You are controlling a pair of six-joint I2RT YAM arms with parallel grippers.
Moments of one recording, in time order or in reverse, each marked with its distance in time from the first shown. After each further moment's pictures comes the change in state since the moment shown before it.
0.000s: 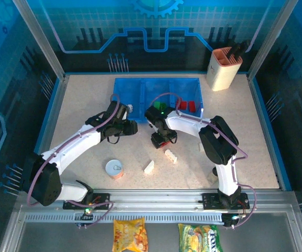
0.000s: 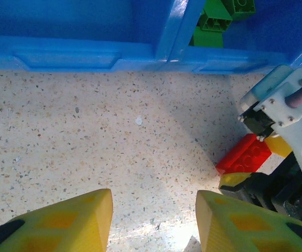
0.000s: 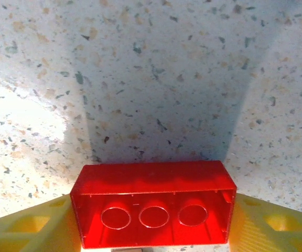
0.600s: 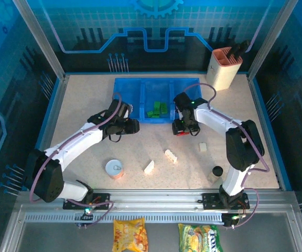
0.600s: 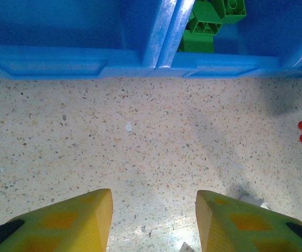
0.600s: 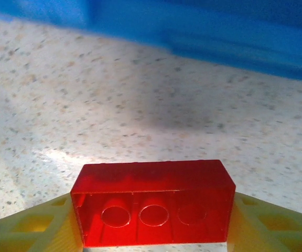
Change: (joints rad) left arm 0.000 0.040 0.024 0.022 0.026 0.000; right arm -0.293 -0.247 -0.153 0.026 -0.053 0.108
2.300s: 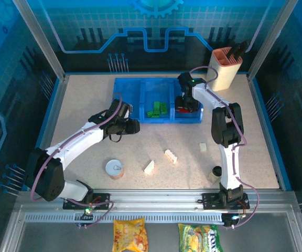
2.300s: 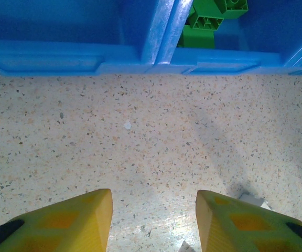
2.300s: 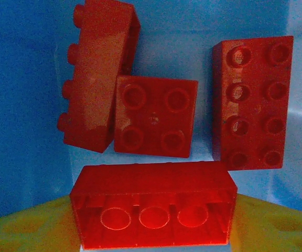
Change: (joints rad) left arm 0.001 0.013 0.002 0.000 0.008 0.000; right arm -0.142 0.446 0.554 -0.055 0.031 0.053
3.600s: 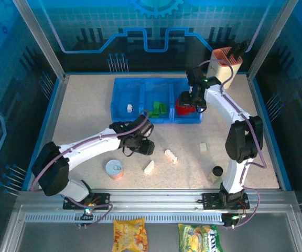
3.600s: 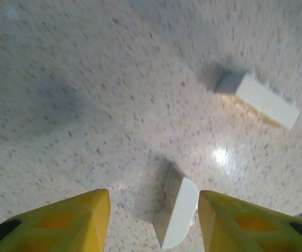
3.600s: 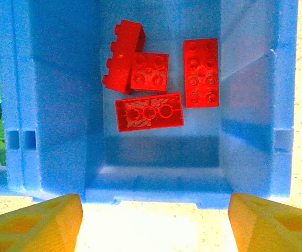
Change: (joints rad) left arm -0.335 0.094 0.057 -0.209 -0.032 0.047; right arm 0.002 -0.342 -0.178 -0.010 0.003 -0.002
